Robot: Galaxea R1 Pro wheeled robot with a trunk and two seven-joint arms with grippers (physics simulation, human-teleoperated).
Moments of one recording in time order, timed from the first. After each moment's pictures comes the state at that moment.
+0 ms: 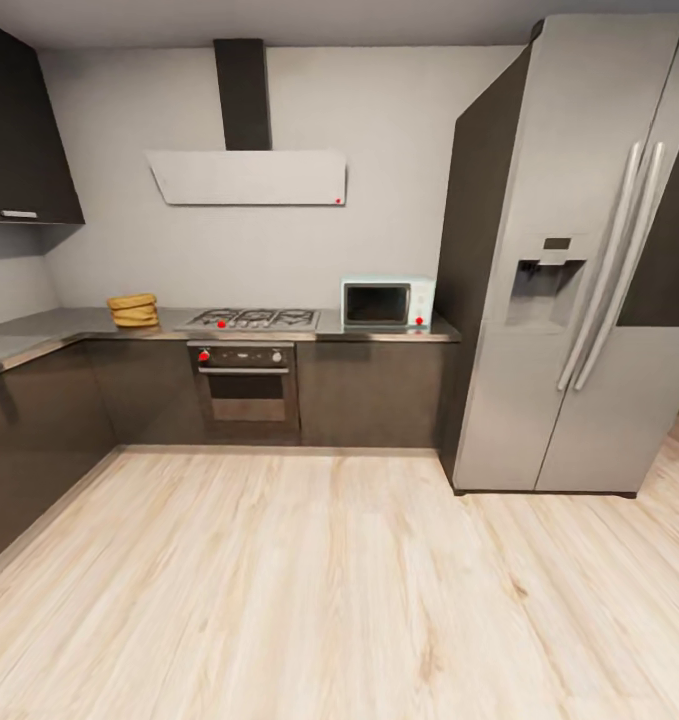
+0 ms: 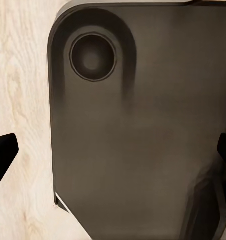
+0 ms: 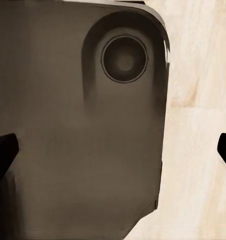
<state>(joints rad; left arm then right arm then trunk) 0.00 -0.03 0.02 -0.04 0.04 0.00 0.03 0.00 0.00 0.00 0.00 0.00 -0.06 0.00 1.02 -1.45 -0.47</state>
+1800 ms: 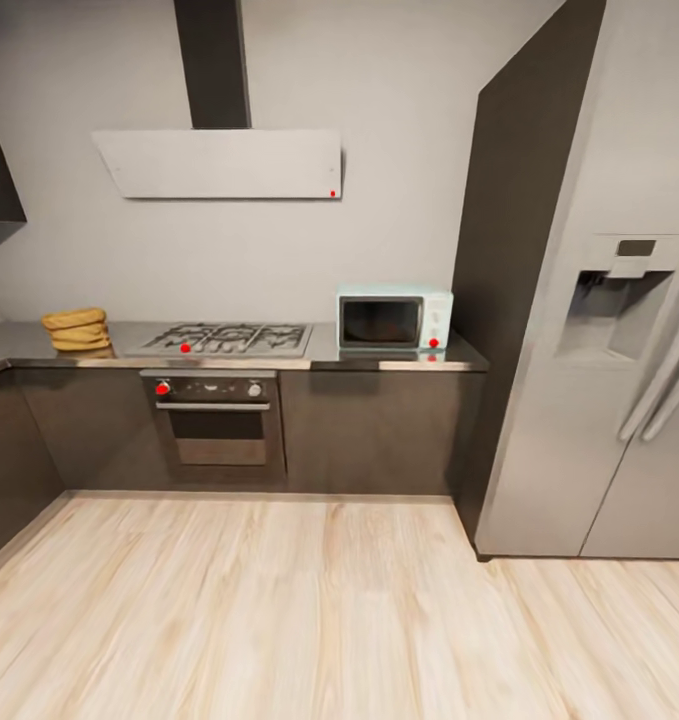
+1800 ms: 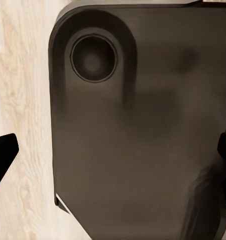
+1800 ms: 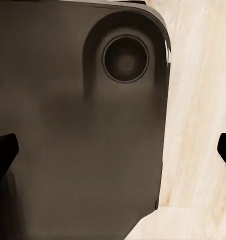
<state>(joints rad) 0.00 -0.03 0.02 -0.04 0.04 0.00 0.03 0.00 0.00 0.00 0.00 0.01 -0.06 0.00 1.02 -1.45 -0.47</state>
